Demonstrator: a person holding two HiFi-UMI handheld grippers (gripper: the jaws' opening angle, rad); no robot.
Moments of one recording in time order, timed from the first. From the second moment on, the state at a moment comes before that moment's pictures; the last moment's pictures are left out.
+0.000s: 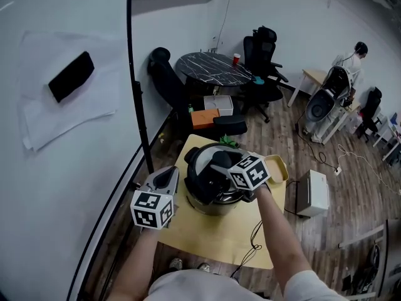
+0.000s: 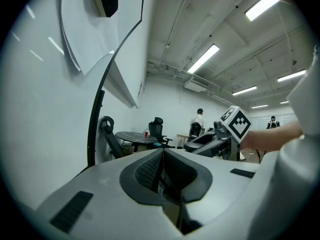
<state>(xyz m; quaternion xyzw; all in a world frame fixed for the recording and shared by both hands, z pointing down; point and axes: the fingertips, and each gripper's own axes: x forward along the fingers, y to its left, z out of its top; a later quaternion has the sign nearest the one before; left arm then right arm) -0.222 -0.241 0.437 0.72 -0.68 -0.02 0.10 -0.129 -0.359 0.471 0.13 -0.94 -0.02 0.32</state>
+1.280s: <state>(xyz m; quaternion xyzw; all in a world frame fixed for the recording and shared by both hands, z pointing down) -0.215 -0.253 0.445 0.77 -0.63 -0.01 0.11 -0.119 -0.379 0.471 0.36 -0.88 0.05 0.30</state>
